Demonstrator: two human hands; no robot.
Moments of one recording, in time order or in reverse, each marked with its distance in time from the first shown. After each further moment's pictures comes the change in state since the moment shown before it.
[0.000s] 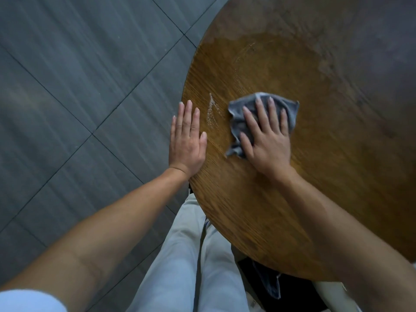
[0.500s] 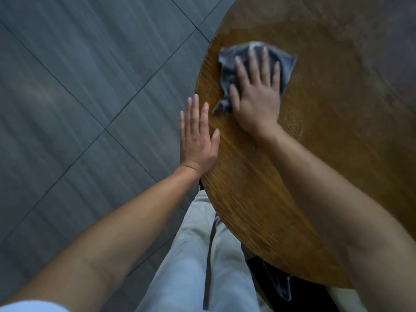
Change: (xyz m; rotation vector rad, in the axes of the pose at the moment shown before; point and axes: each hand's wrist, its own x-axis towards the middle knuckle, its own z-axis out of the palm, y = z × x) left_hand -0.003 -0.001 0.001 -0.033 0.049 -0.061; right_hand 0.098 -0.057 -0.018 0.060 0.092 0.038
